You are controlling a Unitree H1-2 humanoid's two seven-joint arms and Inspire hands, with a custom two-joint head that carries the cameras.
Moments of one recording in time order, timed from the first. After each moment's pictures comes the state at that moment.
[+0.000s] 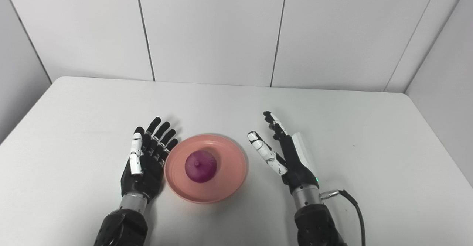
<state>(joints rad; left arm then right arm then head) -0.05 -0.18 0.05 -0.05 -0.36 0.18 0.02 -0.07 -0.03 0.14 -0.29 -0.48 0.28 0.09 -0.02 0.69</state>
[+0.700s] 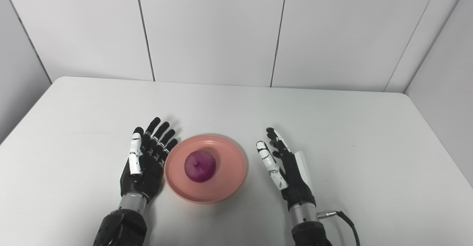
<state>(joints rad) -0.05 -0.18 0.06 -0.05 -0.37 0.19 0.01 0.00 0.01 0.13 -0.25 -0.30 0.27 0.02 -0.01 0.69</state>
